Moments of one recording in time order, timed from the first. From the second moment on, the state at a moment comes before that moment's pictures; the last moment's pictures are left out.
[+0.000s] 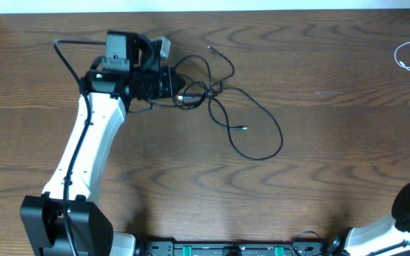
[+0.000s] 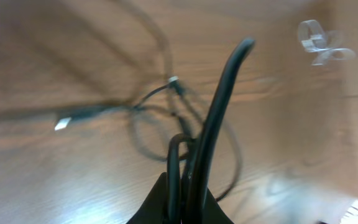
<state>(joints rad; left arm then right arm) -0.11 1.61 1.39 -0.75 0.59 -0.22 -0.48 1.77 1.95 -0.63 -0.37 0.24</state>
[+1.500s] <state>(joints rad) -0.25 1.43 1.52 -0.74 0.73 -0.13 0.35 1.79 1.86 -0.84 -0.56 -0.08</state>
